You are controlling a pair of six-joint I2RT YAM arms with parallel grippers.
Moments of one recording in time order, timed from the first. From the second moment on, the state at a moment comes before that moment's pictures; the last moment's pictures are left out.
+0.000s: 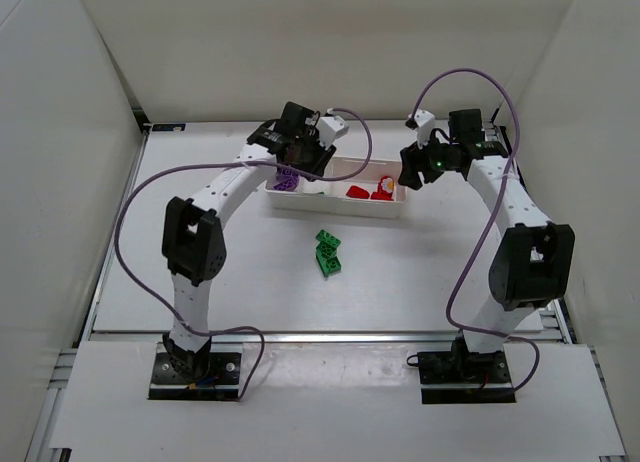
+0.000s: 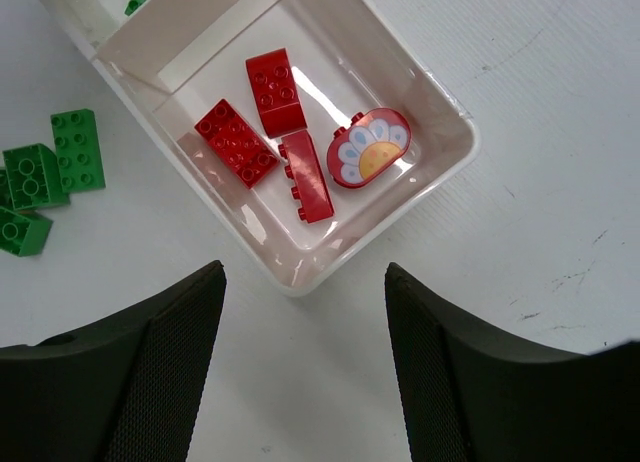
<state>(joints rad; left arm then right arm) -0.53 1.99 1.89 -0.68 0.20 0.32 0.12 1.70 1.47 -0.62 -0.55 -0.47</state>
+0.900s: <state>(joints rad) -0.40 2.27 2.20 -0.75 0.18 0.14 0.33 1.54 1.28 -0.74 -0.68 -0.79</state>
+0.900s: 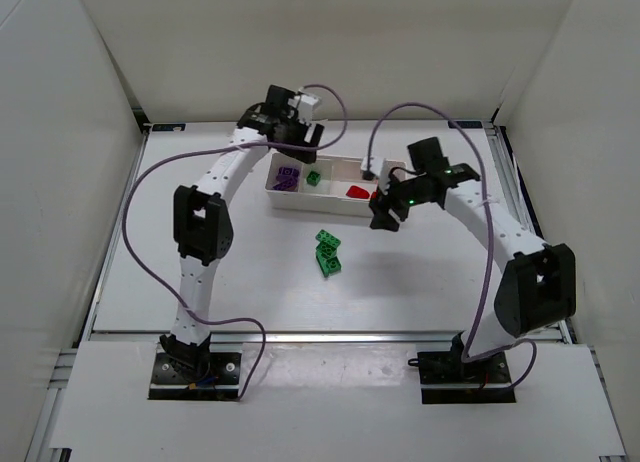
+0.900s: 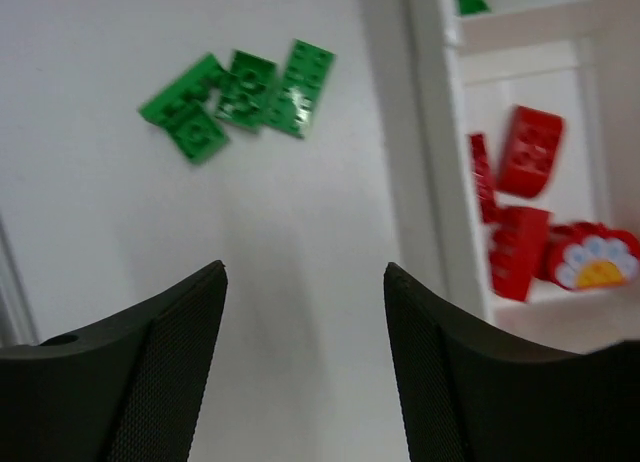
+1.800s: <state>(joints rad) -0.17 1.63 1.48 -0.58 -0.02 0.03 0.80 1.88 1.34 -0.56 -0.29 0.06</state>
